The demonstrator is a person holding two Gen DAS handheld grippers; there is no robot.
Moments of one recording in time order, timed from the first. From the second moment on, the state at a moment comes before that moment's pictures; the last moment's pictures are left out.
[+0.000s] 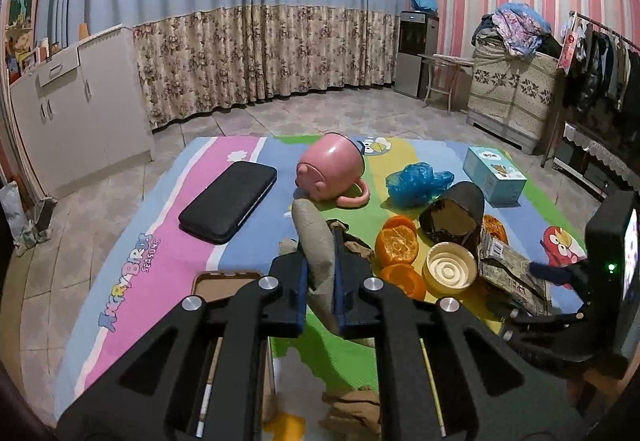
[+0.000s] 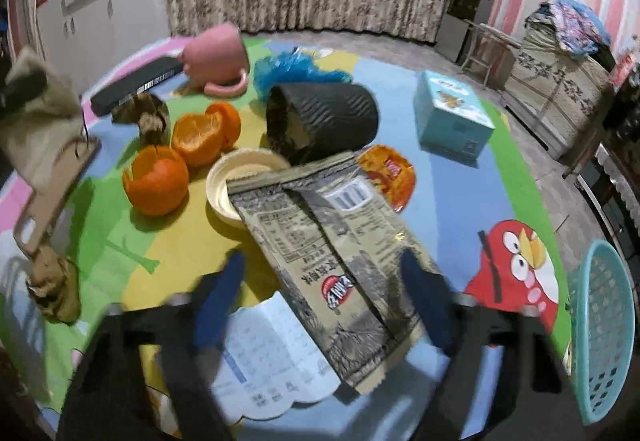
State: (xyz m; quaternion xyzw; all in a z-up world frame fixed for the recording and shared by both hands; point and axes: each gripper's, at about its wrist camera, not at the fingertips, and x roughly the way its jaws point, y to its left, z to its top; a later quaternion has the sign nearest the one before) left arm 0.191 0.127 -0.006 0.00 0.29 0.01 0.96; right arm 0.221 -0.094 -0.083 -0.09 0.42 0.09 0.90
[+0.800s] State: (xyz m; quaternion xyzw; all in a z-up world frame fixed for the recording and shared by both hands) left arm 0.190 0.100 0.016 0.00 0.27 0.00 0.96; right arm 0.211 -0.205 -0.026 0.01 0.35 0.08 0.93
